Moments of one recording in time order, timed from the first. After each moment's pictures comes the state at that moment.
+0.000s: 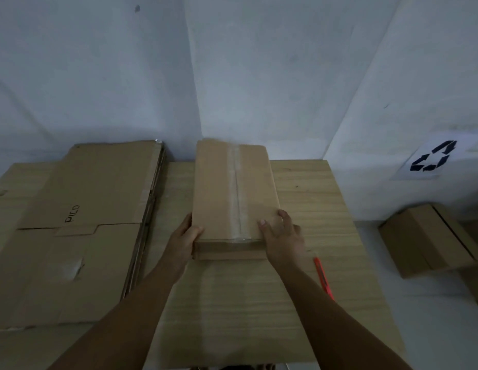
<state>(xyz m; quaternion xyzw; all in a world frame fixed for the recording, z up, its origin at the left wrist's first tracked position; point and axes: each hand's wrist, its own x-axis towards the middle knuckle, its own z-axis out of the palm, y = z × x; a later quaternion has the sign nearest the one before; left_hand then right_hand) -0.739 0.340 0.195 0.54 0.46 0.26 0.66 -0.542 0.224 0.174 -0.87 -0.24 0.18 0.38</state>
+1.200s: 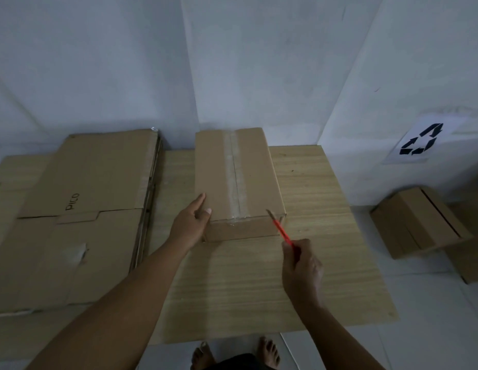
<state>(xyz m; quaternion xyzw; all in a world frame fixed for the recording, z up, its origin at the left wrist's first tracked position) -0.738 0.346 0.185 0.72 0.48 0.18 0.47 -0.588 0.121 0.159 -0.84 -0.31 0.04 0.44</state>
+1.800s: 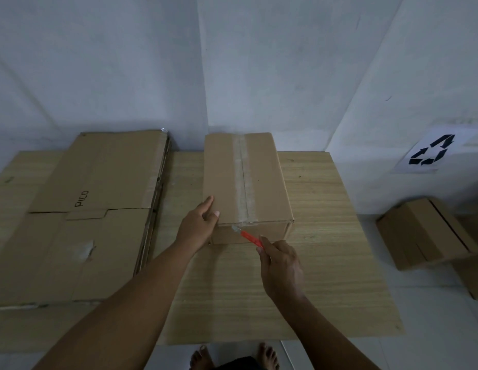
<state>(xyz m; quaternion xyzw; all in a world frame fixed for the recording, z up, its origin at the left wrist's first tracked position) -0.737 0.349 0.178 0.73 0.49 0.17 0.44 -0.609 0.160 0.157 -0.83 -0.46 0.01 0.30</state>
